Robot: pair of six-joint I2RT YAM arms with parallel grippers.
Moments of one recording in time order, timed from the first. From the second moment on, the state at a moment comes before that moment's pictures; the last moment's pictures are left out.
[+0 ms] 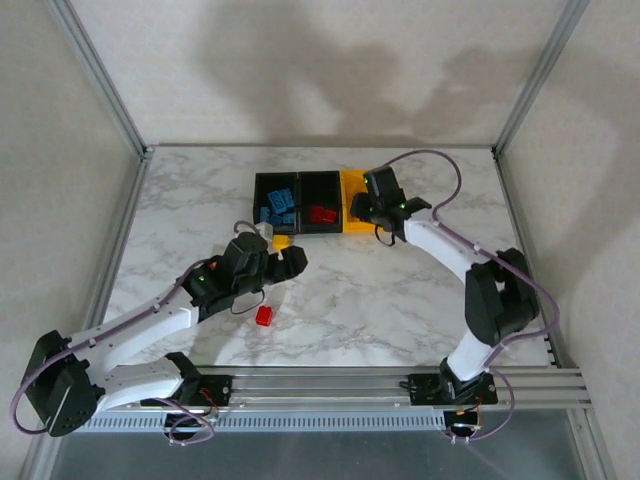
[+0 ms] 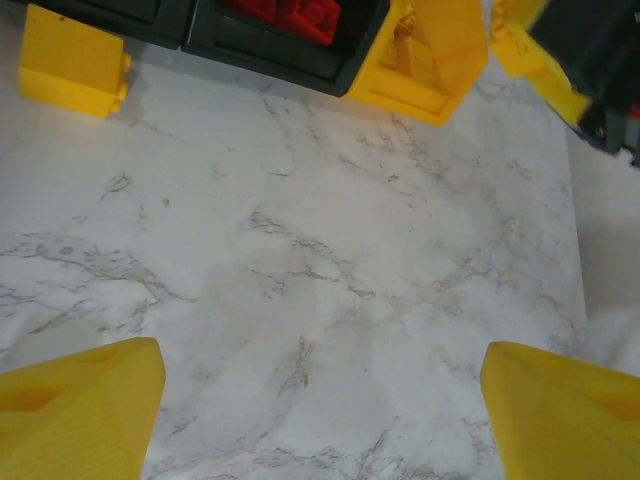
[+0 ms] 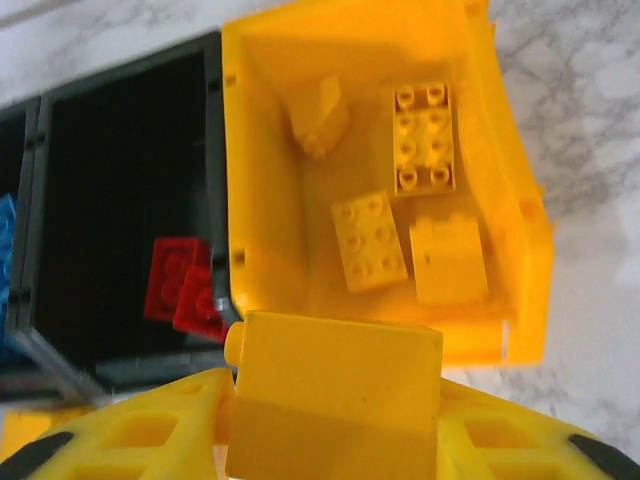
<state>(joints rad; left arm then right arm) -0.73 1.10 0.74 -0.28 -0.04 -0.93 0.50 1.70 1.27 -0.38 0.12 0.59</state>
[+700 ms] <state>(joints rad) -0.73 1.13 0.75 -0.29 -0.05 -0.94 0.39 2.12 1.68 -0.46 0.00 0.64</state>
